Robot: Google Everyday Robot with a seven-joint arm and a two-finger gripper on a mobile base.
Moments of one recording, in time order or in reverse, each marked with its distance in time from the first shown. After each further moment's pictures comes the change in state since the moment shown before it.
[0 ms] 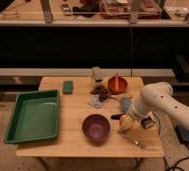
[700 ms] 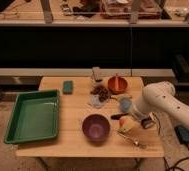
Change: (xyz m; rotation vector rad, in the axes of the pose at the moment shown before) arm -0.003 0.003 -0.007 -0.017 0.006 0.008
